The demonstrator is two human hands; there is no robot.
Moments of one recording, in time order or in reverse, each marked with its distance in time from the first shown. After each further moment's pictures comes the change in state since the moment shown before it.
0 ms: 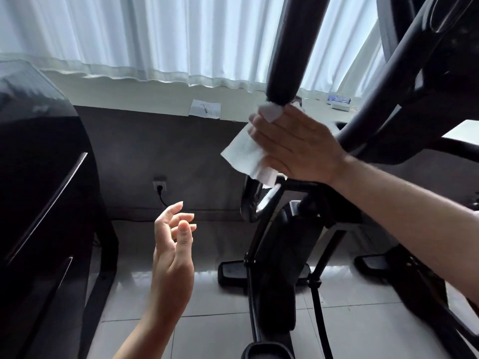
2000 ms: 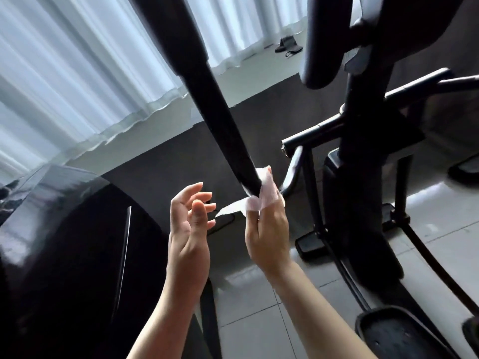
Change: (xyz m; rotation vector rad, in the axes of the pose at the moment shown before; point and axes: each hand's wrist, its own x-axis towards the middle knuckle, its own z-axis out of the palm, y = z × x) left_hand 0.060 0.037 0.012 0.265 -0.370 0.148; right_hand 0.030 -0.231 0.004 0.880 0.311 1.821
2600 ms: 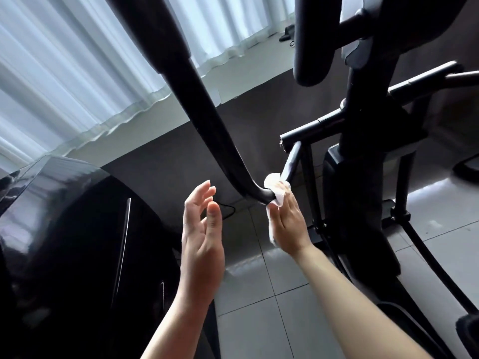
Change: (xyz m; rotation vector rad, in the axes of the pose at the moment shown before) left_hand -0.012 -0.006 0.033 0.025 0.054 -0.049; right_hand 0.000 0.095 -0.024 -0.018 -0.263 0.126
